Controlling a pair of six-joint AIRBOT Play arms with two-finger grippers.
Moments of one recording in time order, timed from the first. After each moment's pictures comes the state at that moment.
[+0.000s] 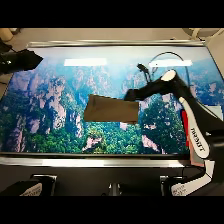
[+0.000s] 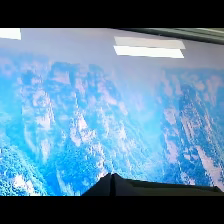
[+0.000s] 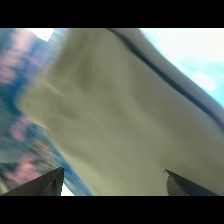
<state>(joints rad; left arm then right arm) -0.01 -1.16 1.50 1.13 -0.98 -1.47 0.08 -1.71 1.49 -0.83 1.25 1.04</state>
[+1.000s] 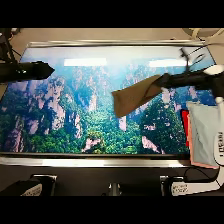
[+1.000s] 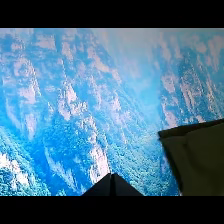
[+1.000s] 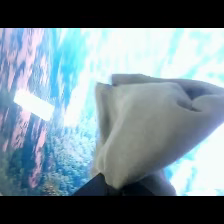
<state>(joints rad) -0.07 -1.17 1.42 1.15 -0.98 -1.47 -0.26 -1.57 1.57 -0.63 1.33 1.03</state>
